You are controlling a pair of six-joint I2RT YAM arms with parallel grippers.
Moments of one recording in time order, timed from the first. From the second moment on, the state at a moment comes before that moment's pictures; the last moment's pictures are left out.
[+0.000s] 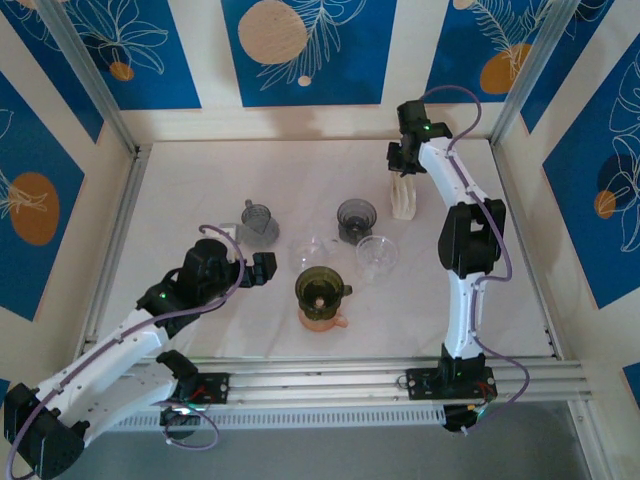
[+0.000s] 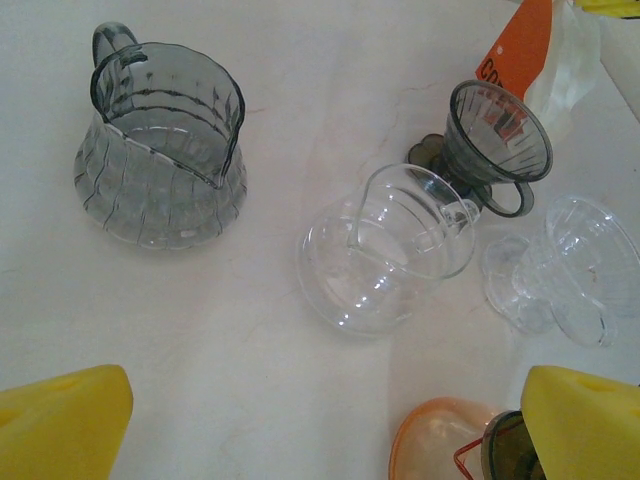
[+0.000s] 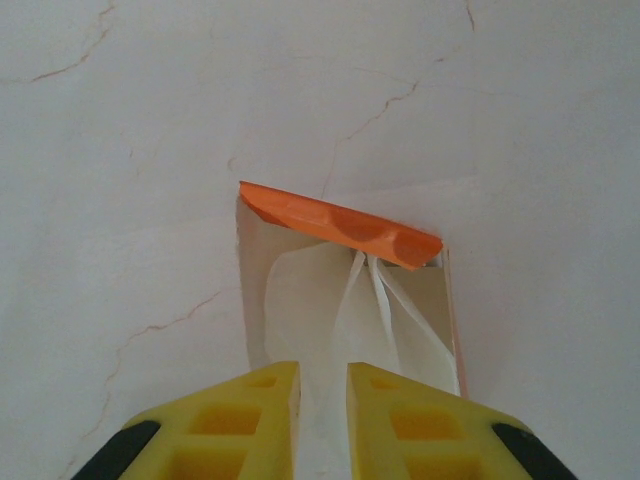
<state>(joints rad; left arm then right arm) -0.63 0.82 0.64 -0.38 -0.10 -0.53 0.17 2.17 2.07 -0.96 0.09 0.31</state>
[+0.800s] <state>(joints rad) -0.63 0.82 0.64 -0.38 -0.10 -0.54 0.17 2.21 2.09 -0.97 0.12 0.31</state>
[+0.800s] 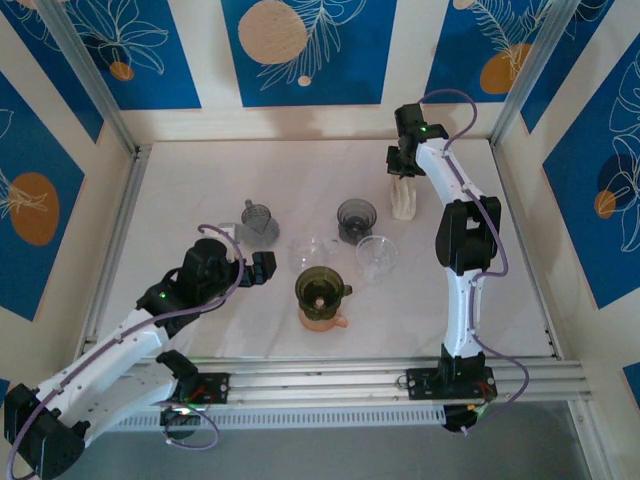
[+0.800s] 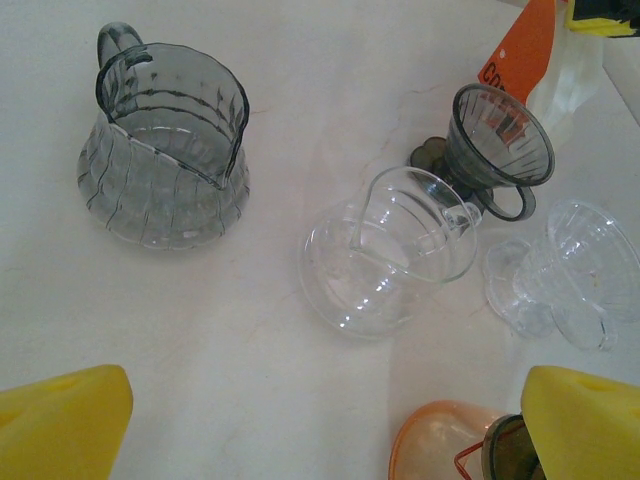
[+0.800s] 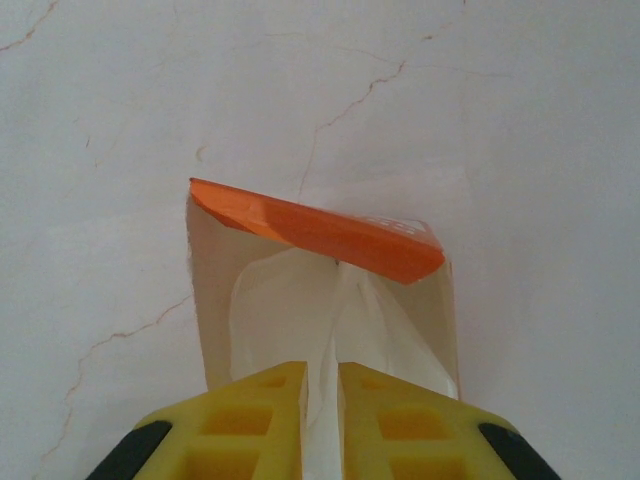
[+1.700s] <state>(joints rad) -0.63 0.82 0.64 -0.38 -0.10 -0.55 0.18 2.21 2.08 -0.96 0.13 0.29</state>
